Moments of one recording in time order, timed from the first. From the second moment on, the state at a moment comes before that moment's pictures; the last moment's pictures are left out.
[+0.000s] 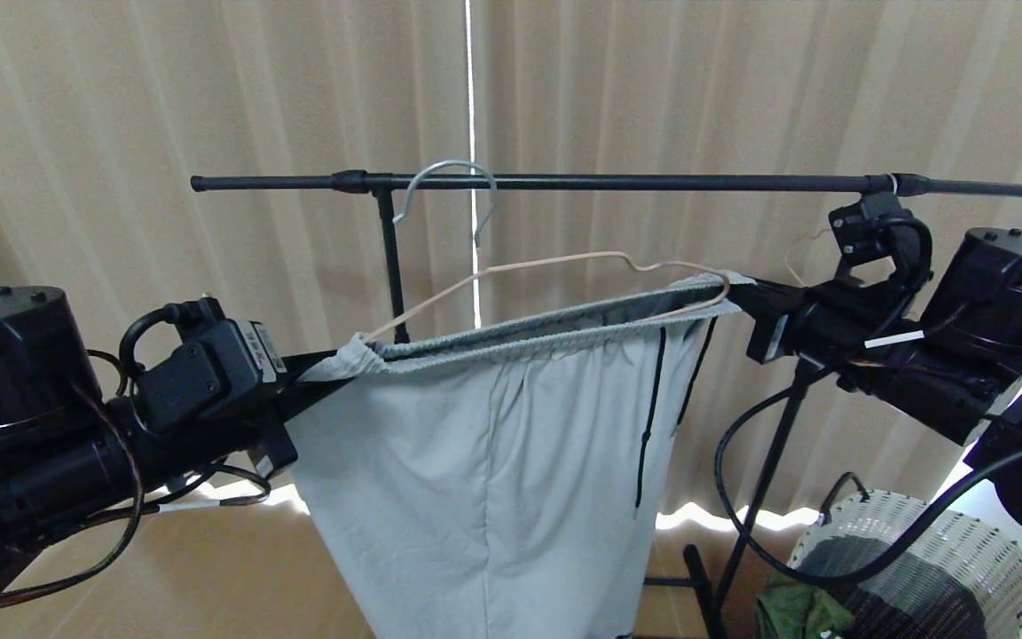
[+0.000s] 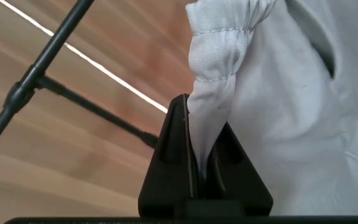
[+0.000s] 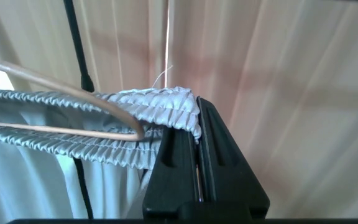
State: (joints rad) left arm -0.24 1.51 -0.52 -0.84 -0.44 0.84; right arm 0.28 1.71 -0.74 -0.96 0.12 0.01
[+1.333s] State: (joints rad) left arm -0.27 1.54 -0.54 -0.77 -0.39 0.96; right arm 0.36 1.67 -1.19 -0.18 -0.04 -0.28
